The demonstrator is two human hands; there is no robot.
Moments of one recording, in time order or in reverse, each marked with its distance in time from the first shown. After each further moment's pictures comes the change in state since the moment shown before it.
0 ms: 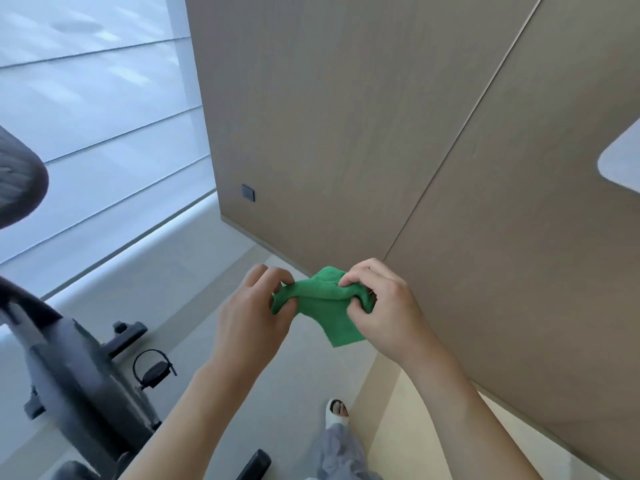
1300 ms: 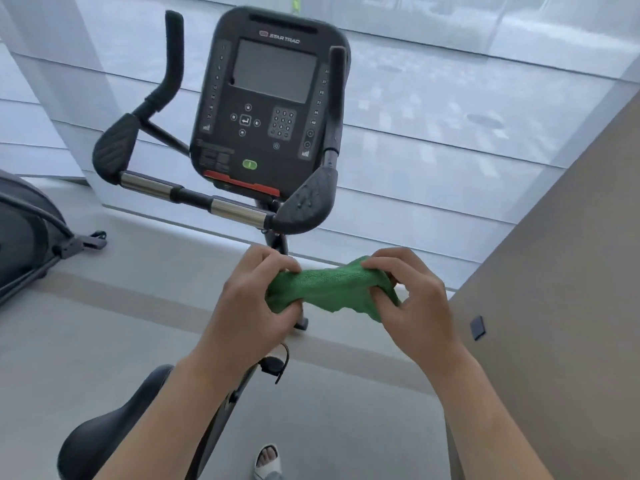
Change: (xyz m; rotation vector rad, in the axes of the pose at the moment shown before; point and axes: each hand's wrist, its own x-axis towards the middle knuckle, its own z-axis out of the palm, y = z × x) left_hand 0.075 -0.063 -0.114 0.379 0.815 -0.398; right_hand 0.331 -0.107 0.165 0.557 -0.507 -0.917
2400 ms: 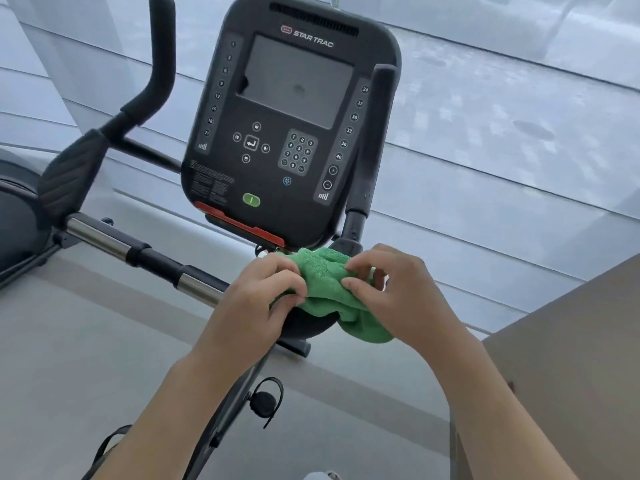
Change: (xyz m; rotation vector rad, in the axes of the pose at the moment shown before) left_hand 0.165 -0.121 0.053 0.075 -0.050 -0.031; right_hand 0.228 0.094 0.064 -0.007 -0.362 0.185
